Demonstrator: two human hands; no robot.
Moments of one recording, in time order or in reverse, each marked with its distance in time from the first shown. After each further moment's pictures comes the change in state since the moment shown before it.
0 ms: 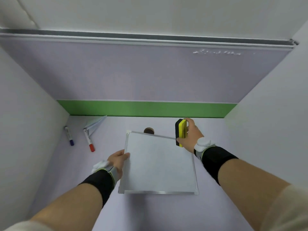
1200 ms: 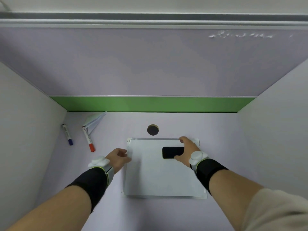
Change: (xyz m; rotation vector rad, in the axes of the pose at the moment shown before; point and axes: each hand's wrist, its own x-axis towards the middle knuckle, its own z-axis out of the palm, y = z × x) left_hand 0.039 0.016 -0.014 0.538 -0.035 0.029; right_hand 0.017 0.056 0.071 -0.167 -0.251 0.098
